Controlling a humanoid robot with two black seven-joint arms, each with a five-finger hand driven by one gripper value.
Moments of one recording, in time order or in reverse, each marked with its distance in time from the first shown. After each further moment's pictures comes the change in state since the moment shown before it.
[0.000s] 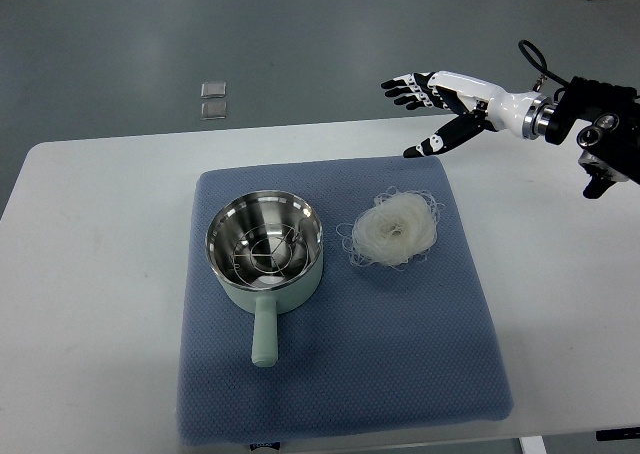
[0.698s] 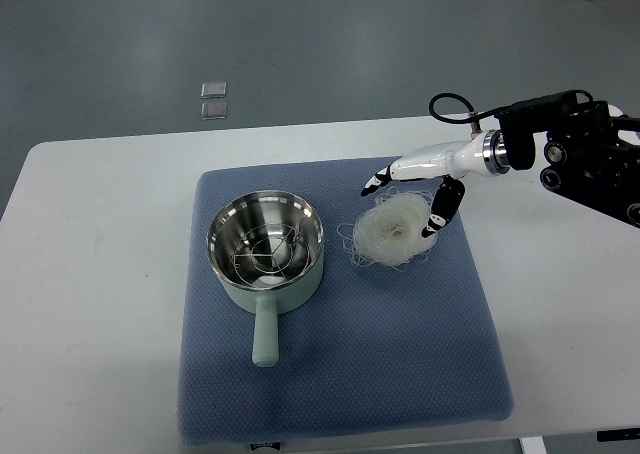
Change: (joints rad) left arm 0.000 0.000 0.000 0.000 0.000 0.000 0.000; right arm 0.122 0.050 -0.306 0.096 -0.404 -0.047 -0.024
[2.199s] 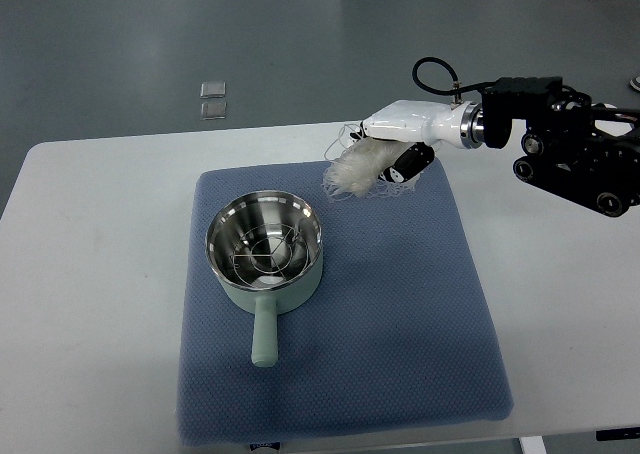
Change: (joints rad) left arm 0.000 0.000 0.001 -0.001 0.000 0.000 0.000; right arm 0.095 0.049 0.005 0.003 0.035 -0.235 -0.005
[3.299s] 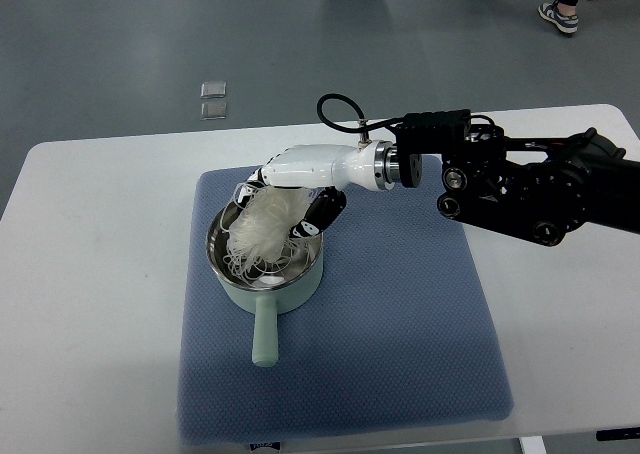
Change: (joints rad) left arm 0.000 0.000 0.000 0.000 0.000 0.000 0.000; right arm -0.040 0.146 -0.007 0.095 0.072 -0.005 0.014
